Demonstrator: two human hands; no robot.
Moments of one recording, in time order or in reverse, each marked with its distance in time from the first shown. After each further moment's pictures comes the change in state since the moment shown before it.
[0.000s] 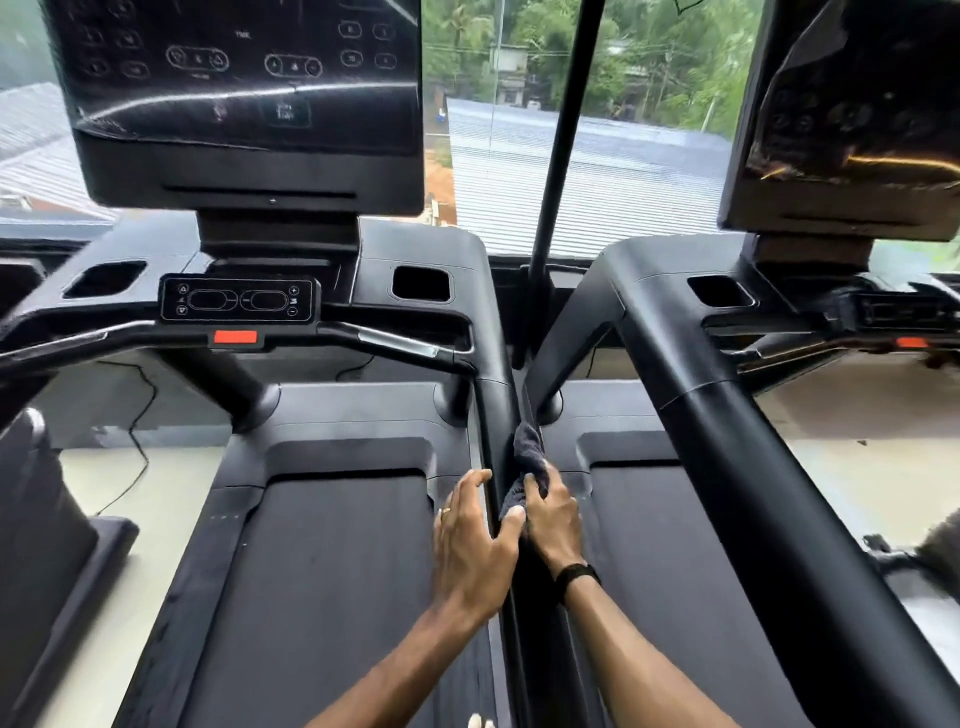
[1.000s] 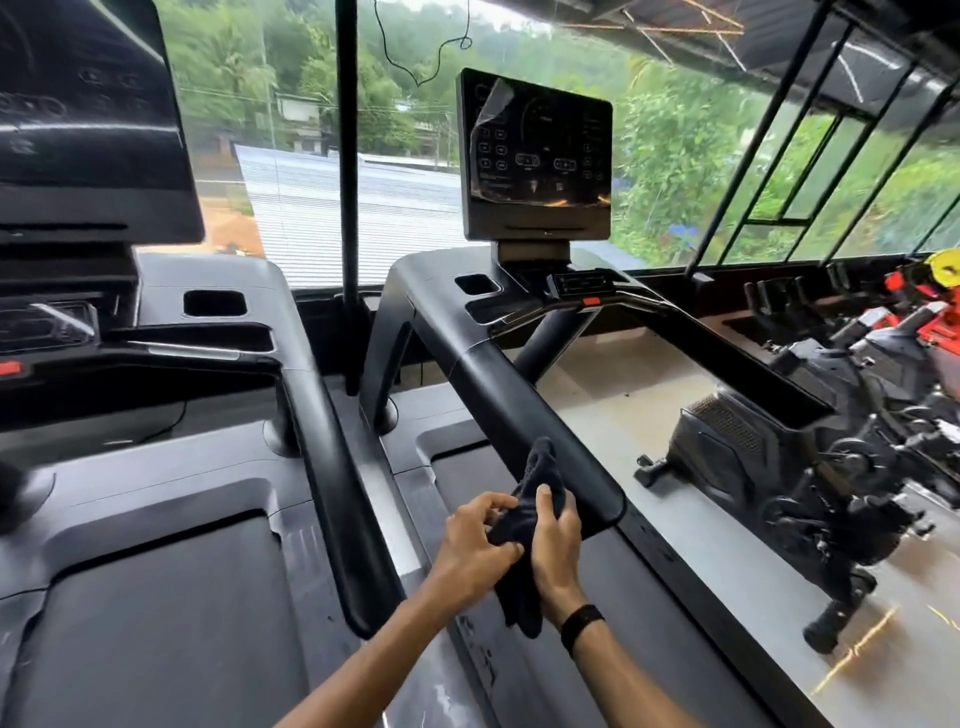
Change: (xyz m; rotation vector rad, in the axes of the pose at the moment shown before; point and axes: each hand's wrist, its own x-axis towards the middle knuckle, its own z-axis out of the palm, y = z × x) left_hand -0.194 0.078 0.083 -0.242 -0.662 0.238; right_hand -0.224 0.106 -0.189 0.614 0.566 0.066
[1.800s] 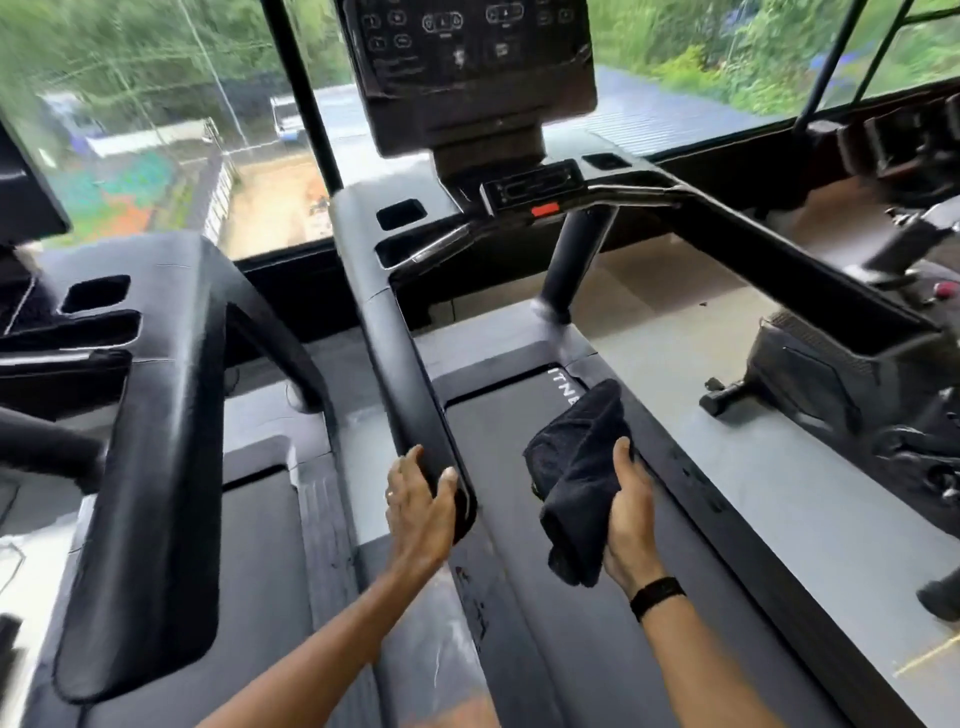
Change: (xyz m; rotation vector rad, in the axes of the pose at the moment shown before) left_hand 0.191 -0.029 0.241 0.391 0.540 -0.331; right_hand 0.279 0.062 -0.242 0.564 -0.253 0.325
